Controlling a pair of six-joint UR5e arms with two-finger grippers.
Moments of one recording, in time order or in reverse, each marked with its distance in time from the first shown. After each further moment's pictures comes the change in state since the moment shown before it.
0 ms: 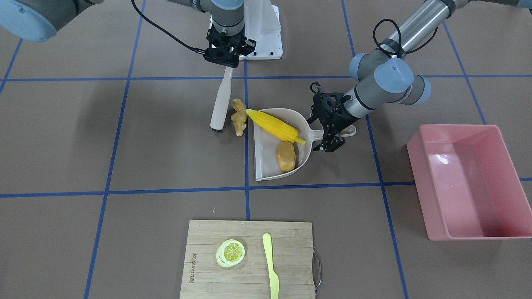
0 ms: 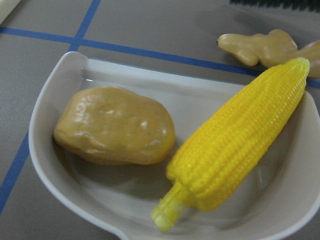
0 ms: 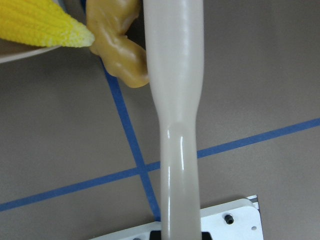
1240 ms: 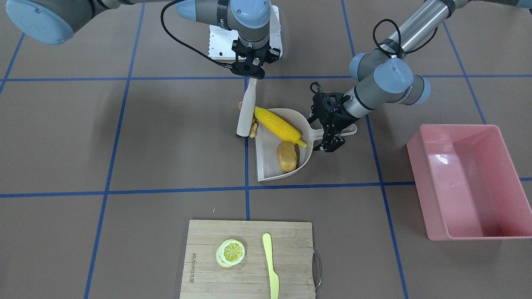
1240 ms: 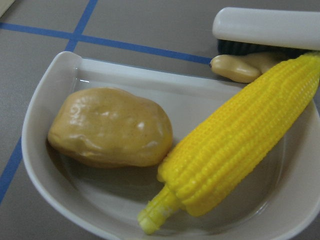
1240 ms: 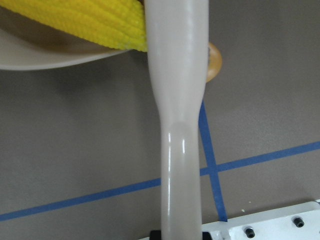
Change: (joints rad) left arm 0.002 0.000 0.002 0.000 -0.001 0.000; right arm 0.035 0.166 -0.228 0.120 0.063 -0.004
